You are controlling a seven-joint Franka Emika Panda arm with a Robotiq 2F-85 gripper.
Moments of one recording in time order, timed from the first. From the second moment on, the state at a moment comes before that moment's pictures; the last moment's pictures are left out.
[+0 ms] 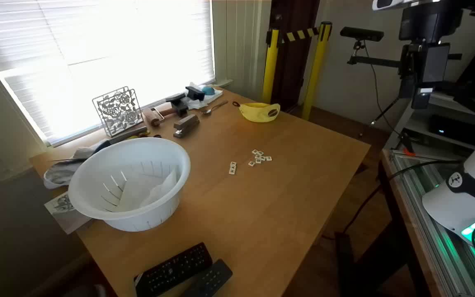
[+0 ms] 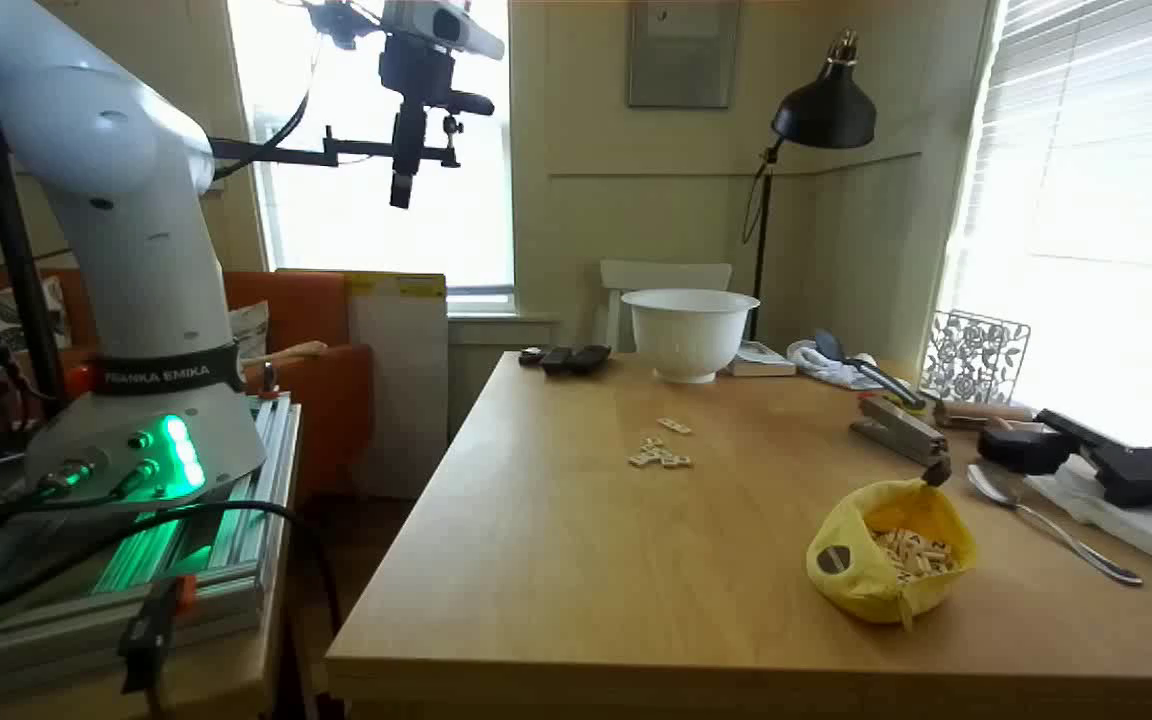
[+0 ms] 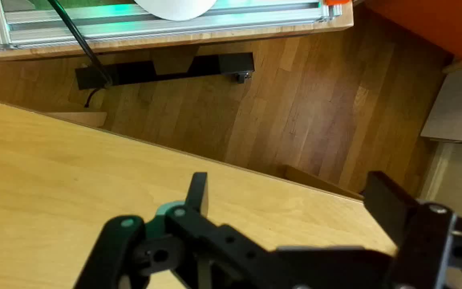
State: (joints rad) arm -0.02 -0.84 -0.11 -2.71 0.12 1.67 0.02
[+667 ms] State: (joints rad) arm -0.03 -0.84 -0.10 -2.71 0.12 1.67 0.02
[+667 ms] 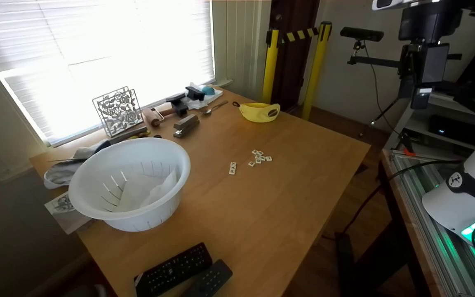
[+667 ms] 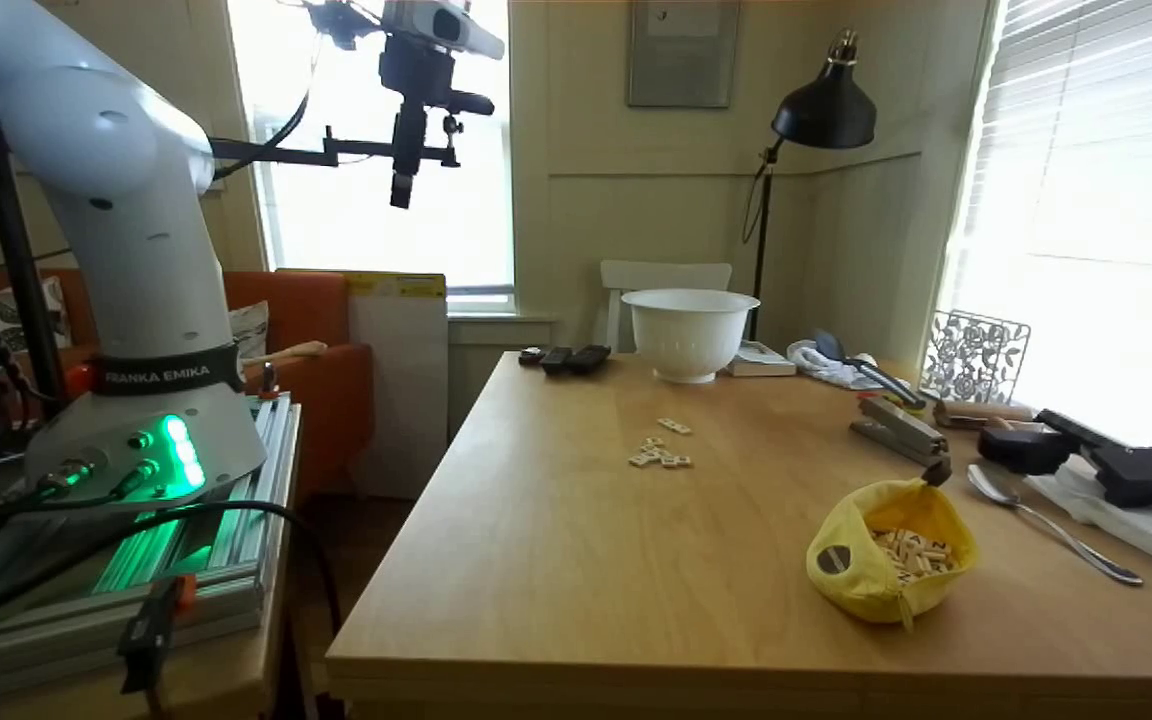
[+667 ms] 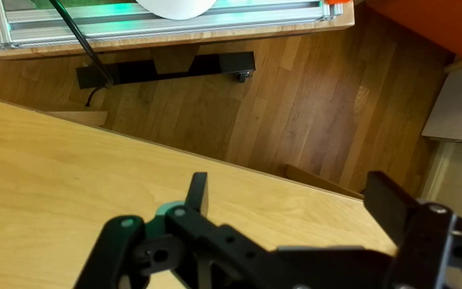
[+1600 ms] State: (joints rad) arm -0.07 -0.58 -0.10 -2.72 0.11 2.09 -0.01
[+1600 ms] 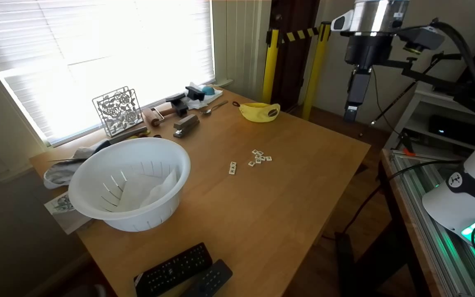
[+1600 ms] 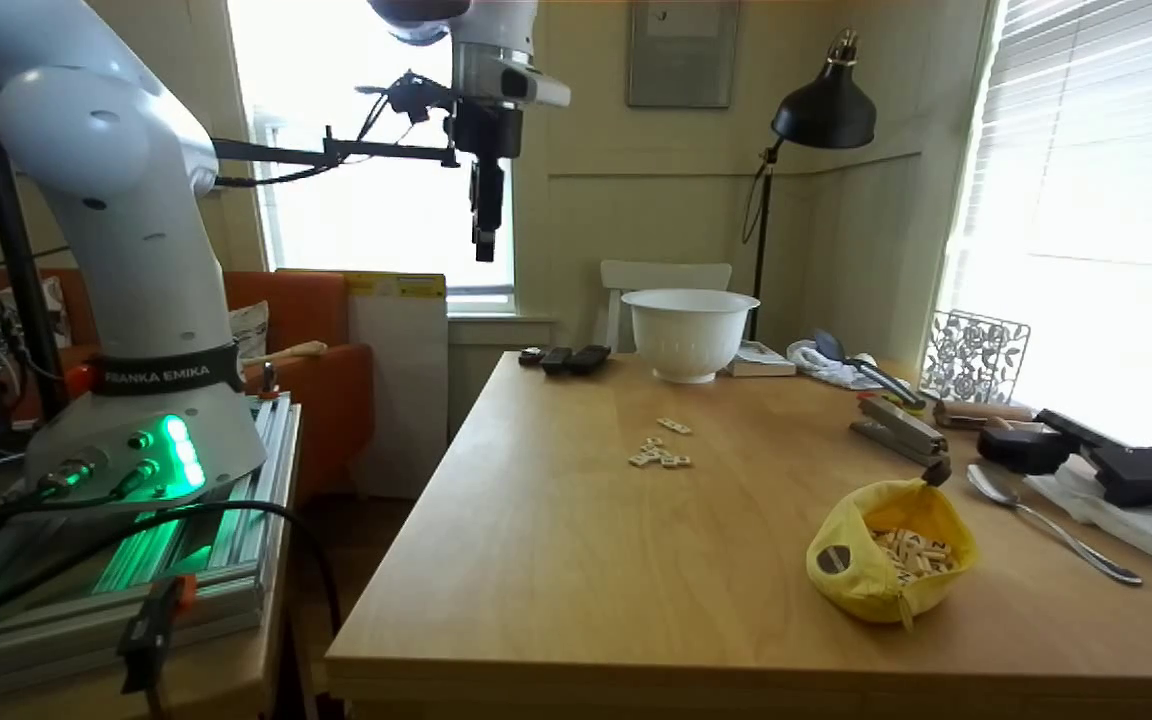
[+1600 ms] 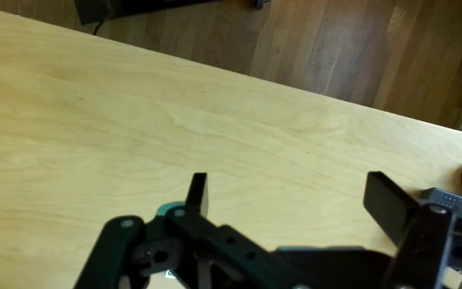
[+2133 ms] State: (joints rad) arm -0.02 -0.37 -0.09 -2.71 0.11 2.32 -0.03
